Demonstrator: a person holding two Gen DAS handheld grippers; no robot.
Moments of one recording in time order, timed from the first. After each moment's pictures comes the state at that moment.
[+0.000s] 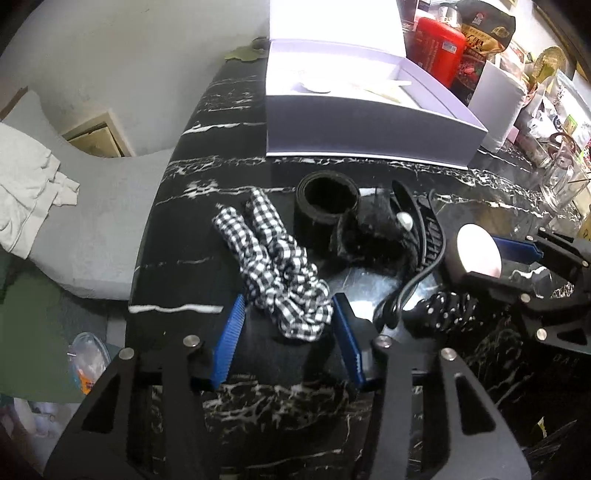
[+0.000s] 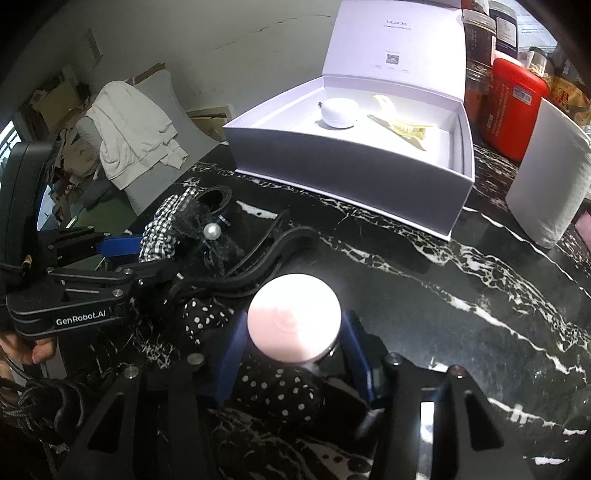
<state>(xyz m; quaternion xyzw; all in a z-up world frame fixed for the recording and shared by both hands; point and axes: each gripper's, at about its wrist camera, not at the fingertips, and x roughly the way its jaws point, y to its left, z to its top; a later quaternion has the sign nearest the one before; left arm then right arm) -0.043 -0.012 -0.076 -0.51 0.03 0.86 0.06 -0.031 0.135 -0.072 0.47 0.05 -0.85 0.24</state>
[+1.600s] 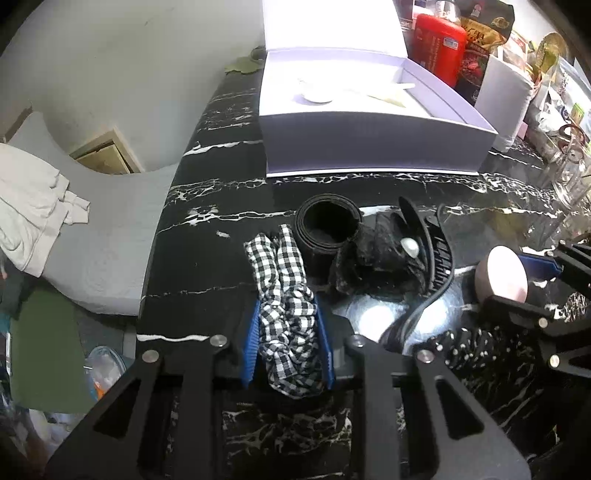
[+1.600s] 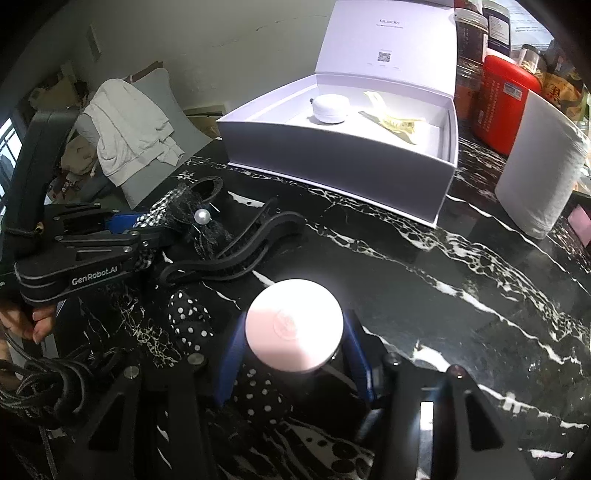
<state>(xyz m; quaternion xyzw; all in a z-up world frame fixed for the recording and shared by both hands) -0.056 0.000 -0.072 -0.49 0.06 0.87 0.05 -0.024 0.148 -0.076 0.47 0.05 -0.85 0.23</state>
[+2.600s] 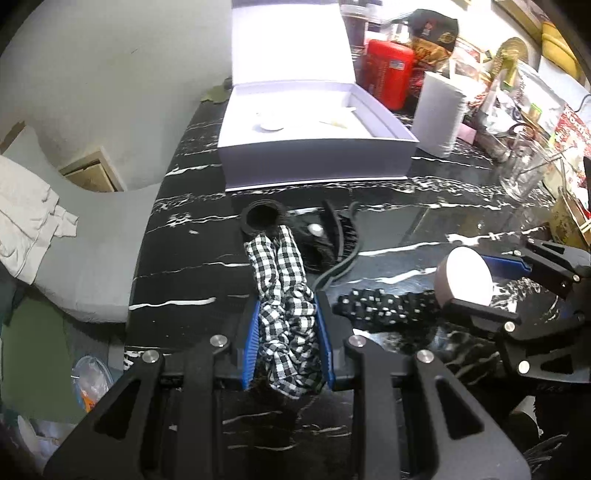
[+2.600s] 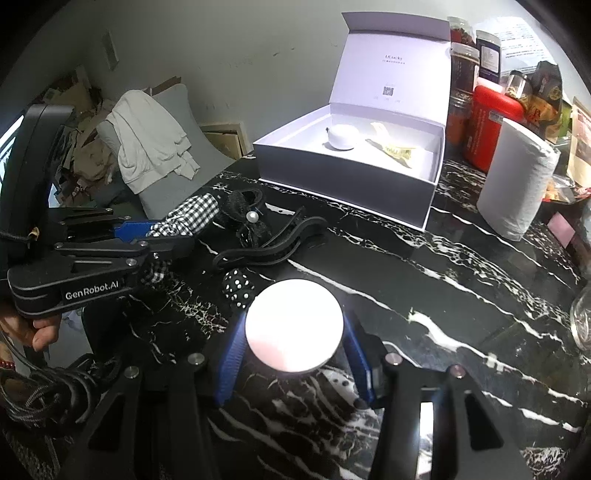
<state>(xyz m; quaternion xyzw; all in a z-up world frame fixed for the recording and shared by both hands) -0.002 0.026 -0.034 -0.46 0.05 0.88 0.10 0.032 0.154 -0.040 0.42 0.05 -0.87 0.24</state>
